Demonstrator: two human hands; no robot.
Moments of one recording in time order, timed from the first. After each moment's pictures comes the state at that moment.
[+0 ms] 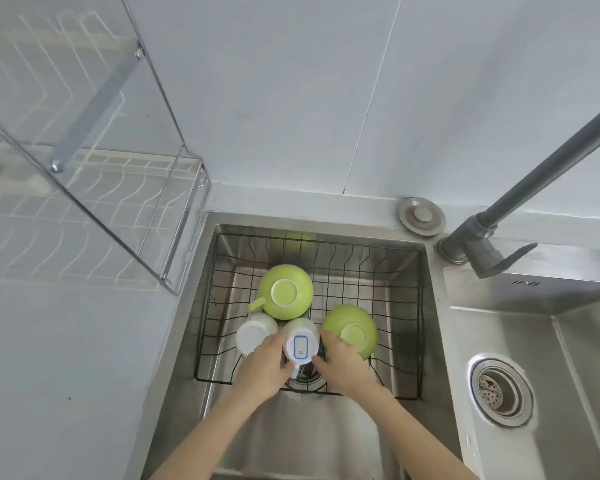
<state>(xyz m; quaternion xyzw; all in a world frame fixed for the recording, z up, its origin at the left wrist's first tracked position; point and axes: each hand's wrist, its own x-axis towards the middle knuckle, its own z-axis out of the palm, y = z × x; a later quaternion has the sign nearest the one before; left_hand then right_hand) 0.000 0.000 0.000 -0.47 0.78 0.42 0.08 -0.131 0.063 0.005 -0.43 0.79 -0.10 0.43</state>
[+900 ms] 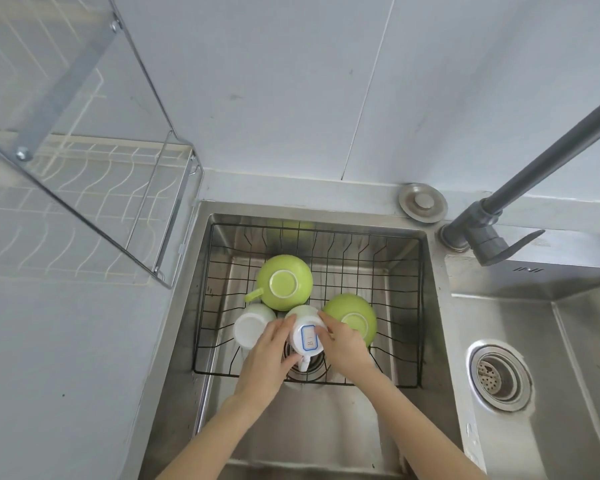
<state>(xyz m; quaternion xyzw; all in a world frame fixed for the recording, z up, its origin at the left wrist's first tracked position) -0.002 0.011 -0.010 -0.46 0.78 0.42 -0.04 -0.136 0.054 0.023 -0.35 0.81 -0.15 0.44</state>
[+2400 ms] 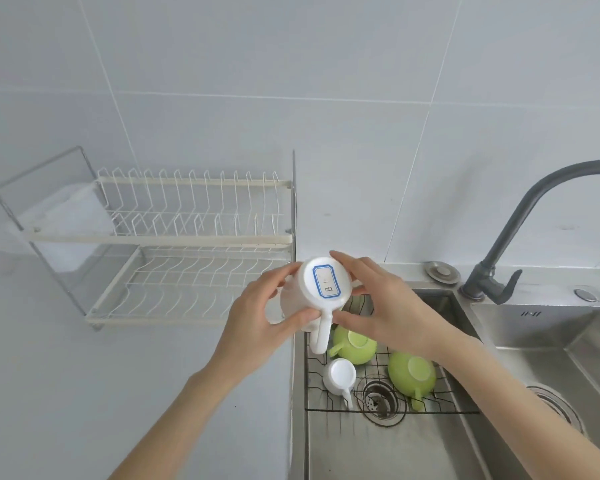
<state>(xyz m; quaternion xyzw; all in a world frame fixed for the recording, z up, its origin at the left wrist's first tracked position) 0.197 -0.032 0.240 -0.26 0.81 0.38 -0.36 0.032 0.061 0.277 -0.66 0.67 -0.31 0.13</state>
